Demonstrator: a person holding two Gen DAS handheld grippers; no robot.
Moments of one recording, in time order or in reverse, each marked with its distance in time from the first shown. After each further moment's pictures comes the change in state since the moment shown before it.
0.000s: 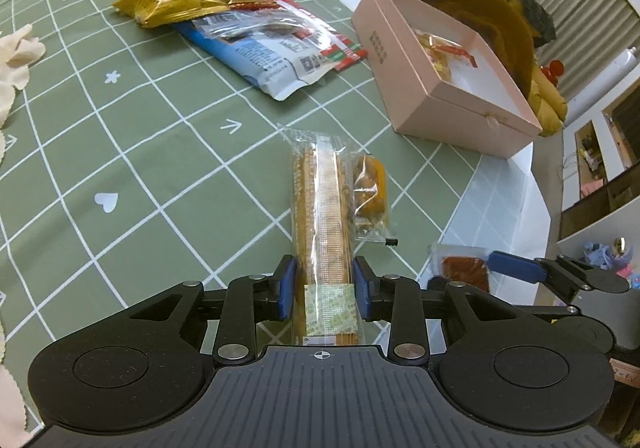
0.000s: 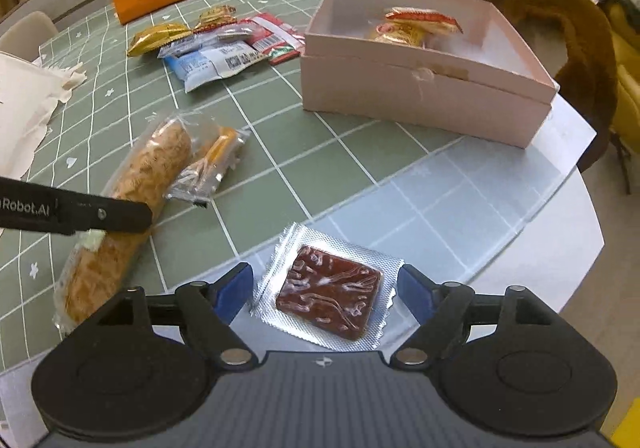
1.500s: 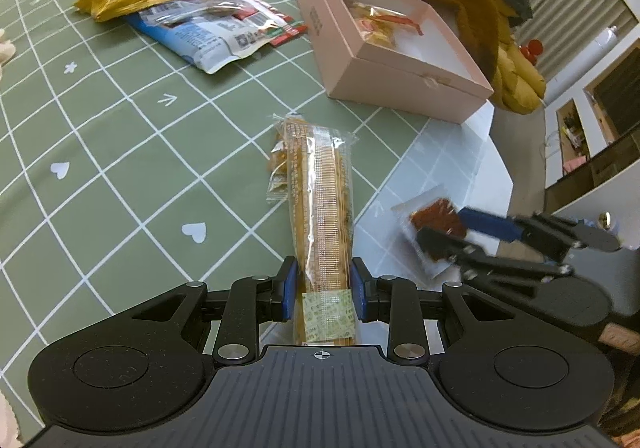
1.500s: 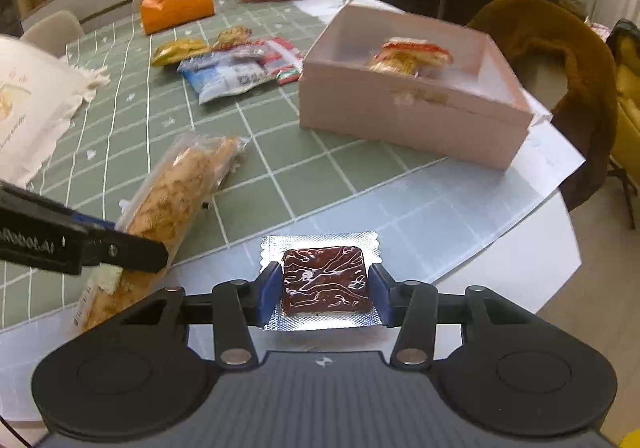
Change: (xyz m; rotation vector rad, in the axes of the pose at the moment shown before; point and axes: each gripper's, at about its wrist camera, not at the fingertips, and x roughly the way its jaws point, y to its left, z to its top) left arm -0.011 -0.046 -0.026 0.055 0.033 -0.041; right arm -0.034 -0.027 -0.014 -0.069 -0.094 0.031
